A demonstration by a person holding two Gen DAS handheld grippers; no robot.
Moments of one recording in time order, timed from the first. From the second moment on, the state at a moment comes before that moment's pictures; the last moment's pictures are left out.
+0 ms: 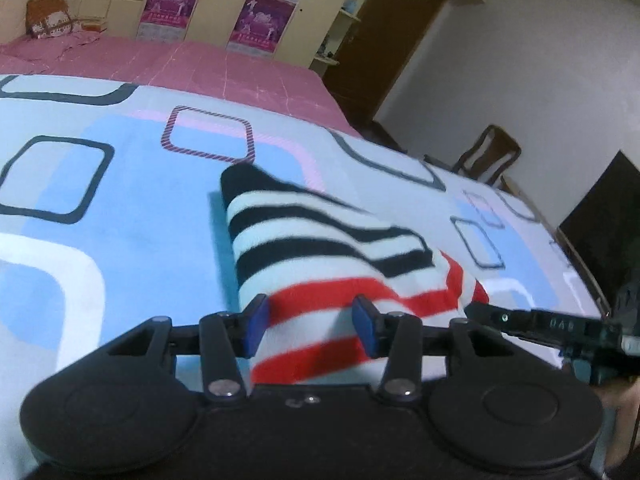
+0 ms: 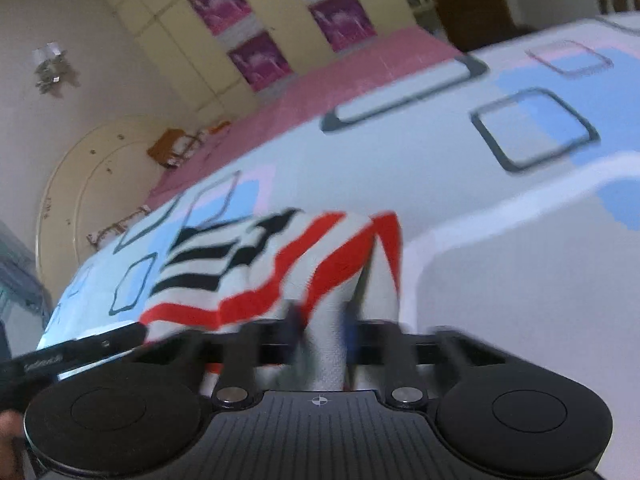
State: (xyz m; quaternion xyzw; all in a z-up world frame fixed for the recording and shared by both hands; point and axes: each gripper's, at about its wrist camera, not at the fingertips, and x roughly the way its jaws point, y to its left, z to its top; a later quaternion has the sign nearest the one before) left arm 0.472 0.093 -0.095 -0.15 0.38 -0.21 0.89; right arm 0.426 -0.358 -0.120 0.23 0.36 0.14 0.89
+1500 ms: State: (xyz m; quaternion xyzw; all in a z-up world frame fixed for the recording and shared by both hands) left arm 0.357 0.080 -0.078 0.00 0.39 -0.26 0.88; right arm 0.320 -0.306 -0.092 -0.03 0.38 0.20 0.90
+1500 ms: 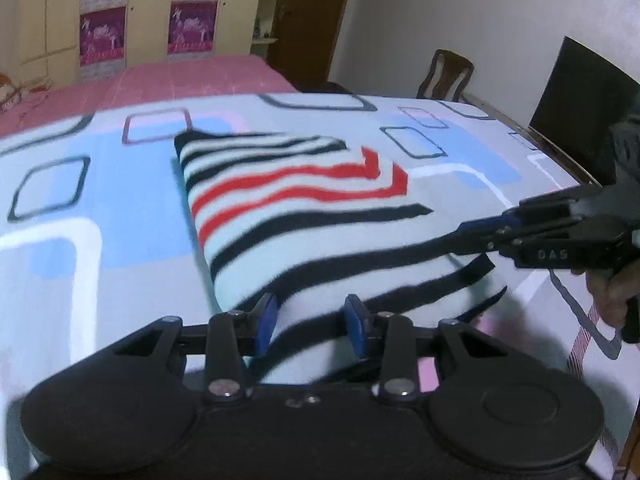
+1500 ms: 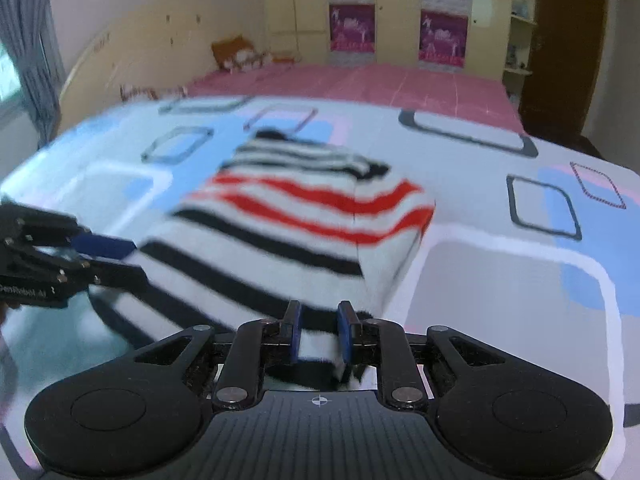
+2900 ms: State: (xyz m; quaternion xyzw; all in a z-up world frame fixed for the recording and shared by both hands) left arm 0.334 0.100 -0.069 0.00 0.39 -0.20 0.90; right arm 0.285 -0.327 -0.099 0.01 0.40 0.15 0.91
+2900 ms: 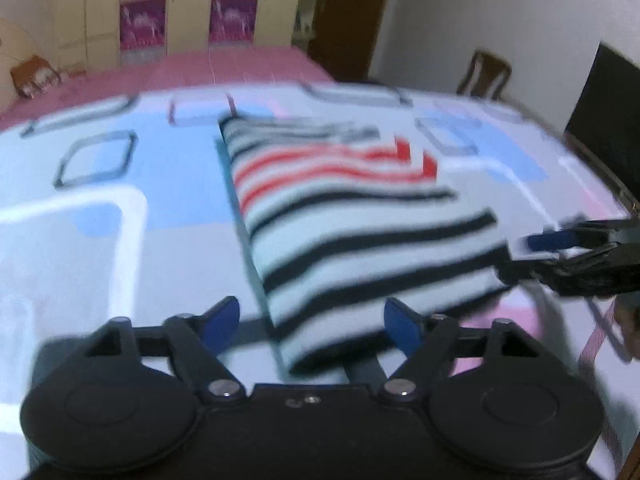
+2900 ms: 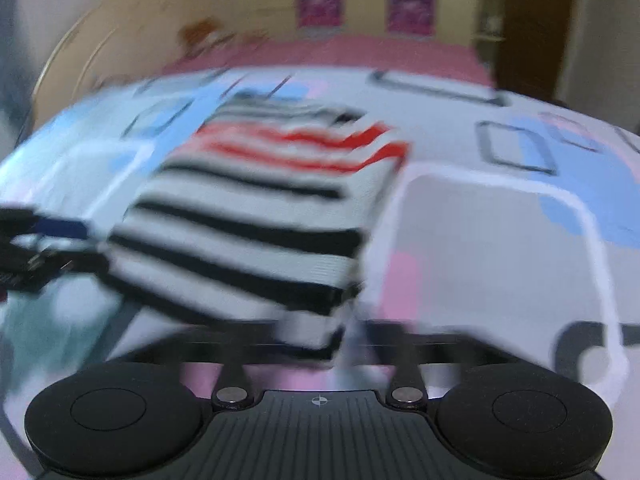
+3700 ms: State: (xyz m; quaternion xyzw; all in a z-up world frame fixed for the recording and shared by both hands) left arm 0.436 0.086 -0.111 -0.20 0.46 -0.22 0.84; right arm 0.405 -0.430 -0.132 0.31 0.45 0.23 0.80
